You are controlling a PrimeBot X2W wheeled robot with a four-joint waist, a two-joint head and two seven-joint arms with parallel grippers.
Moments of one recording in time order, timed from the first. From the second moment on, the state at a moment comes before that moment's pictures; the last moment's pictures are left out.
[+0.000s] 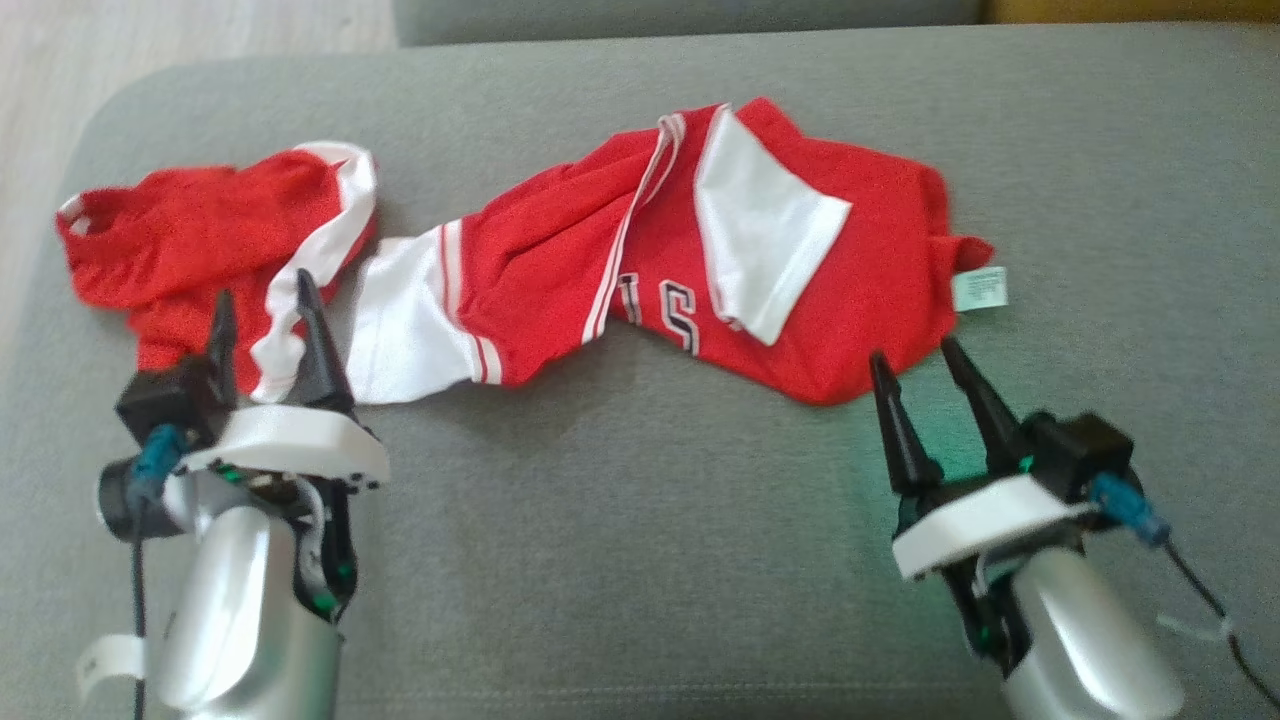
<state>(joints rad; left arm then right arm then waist) -0.32 0.05 -0.05 0.40 -0.23 0.14 -0.26 -0.22 -0.08 0.24 0.43 0.27 0.12 -0.25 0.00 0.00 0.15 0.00</state>
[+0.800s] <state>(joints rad) -0.29 0.04 -0.33 0.28 -0.33 0.21 -0.26 -0.70 -0.20 0.25 1.03 0.38 0.12 -0.25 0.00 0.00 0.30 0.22</state>
